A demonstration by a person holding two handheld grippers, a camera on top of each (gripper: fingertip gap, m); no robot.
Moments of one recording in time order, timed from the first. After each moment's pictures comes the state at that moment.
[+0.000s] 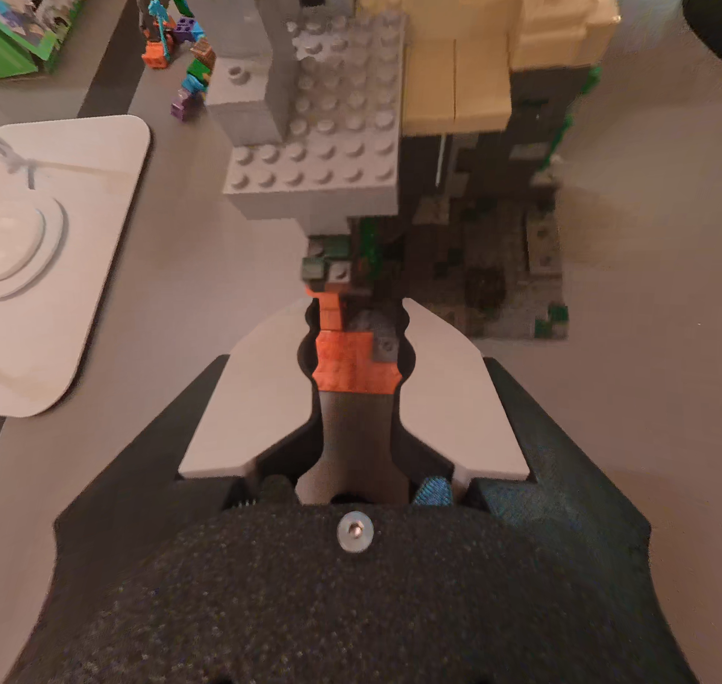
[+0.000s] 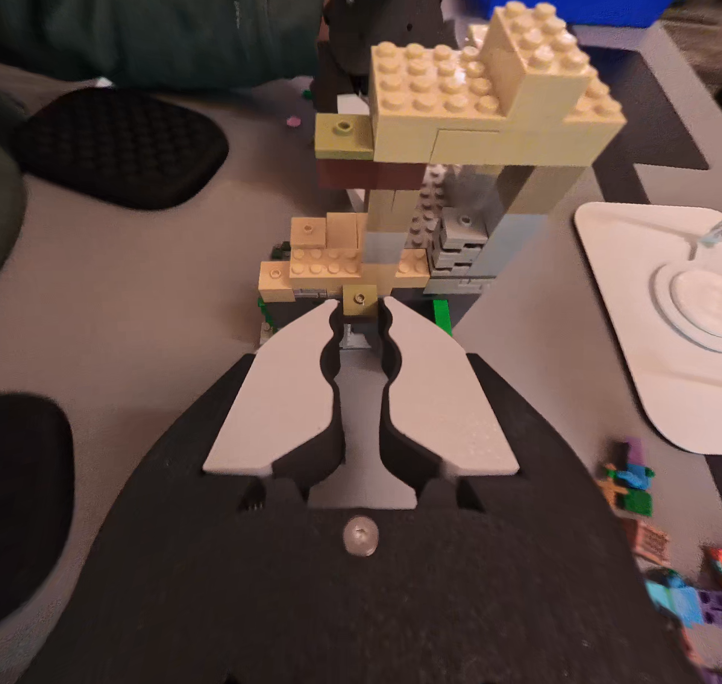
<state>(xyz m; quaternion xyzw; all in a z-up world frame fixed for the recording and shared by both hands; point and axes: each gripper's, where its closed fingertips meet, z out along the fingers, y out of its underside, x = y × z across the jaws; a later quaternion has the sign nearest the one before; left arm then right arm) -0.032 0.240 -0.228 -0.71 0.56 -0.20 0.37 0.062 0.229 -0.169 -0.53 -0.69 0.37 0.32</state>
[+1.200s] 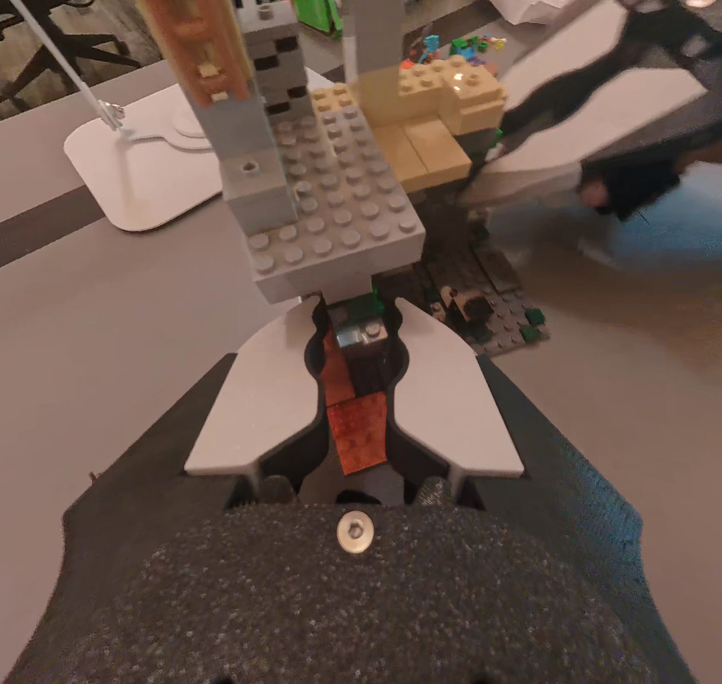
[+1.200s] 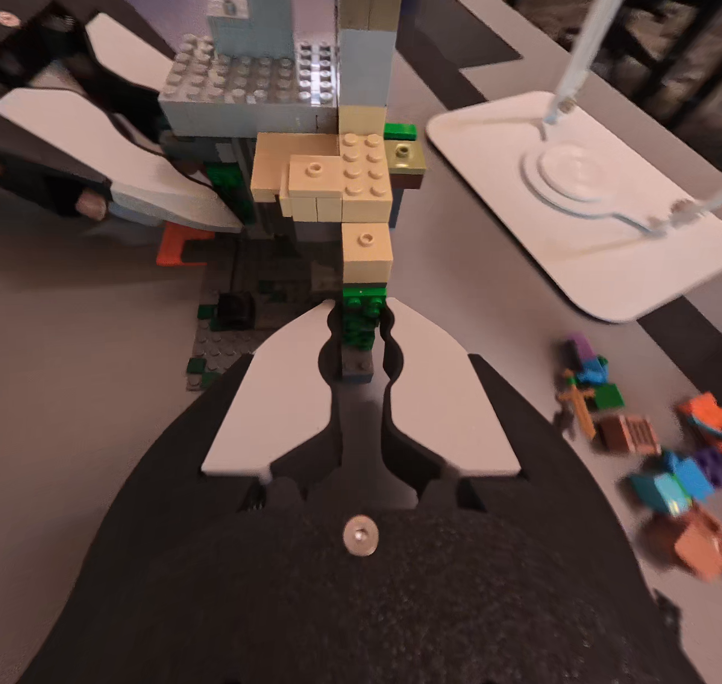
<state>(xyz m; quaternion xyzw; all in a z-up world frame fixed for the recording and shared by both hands) -0.026 0.257 -0.218 -0.84 0.23 -0.10 0.48 0.045 0.296 -0.215 -0.67 -0.55 0.28 0.41</state>
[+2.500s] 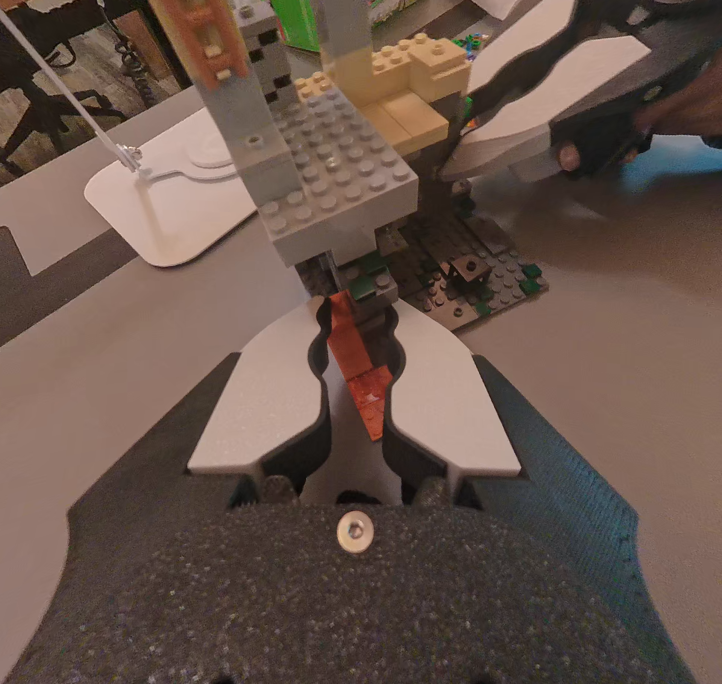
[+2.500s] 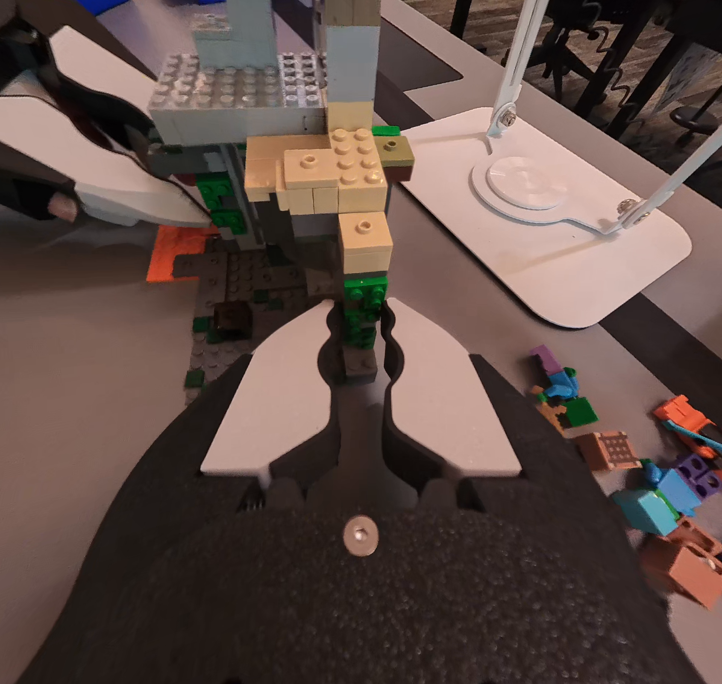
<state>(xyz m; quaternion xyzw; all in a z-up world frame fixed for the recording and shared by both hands) -0.050 0.278 -0.218 -0.81 0.29 -0.11 0.50 0.032 0.328 -0.216 -0.69 -0.50 0.28 0.44</state>
